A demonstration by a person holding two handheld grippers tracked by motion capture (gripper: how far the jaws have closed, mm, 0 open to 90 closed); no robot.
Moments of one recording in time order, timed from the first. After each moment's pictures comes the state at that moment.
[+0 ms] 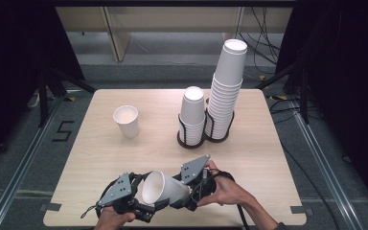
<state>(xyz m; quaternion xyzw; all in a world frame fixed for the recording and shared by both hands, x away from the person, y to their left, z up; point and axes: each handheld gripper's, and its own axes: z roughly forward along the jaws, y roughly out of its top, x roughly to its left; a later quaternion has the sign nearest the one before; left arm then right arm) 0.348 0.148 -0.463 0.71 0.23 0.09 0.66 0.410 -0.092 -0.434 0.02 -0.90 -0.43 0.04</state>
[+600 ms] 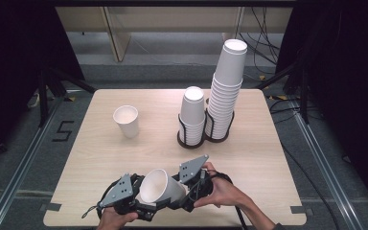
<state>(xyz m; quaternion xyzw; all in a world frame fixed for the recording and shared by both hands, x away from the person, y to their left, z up) 0.348 0.146 -0.463 0.71 0.22 0.10 0.66 0.409 -0.086 -0.441 -0.01 -0.89 -0.44 0.06</state>
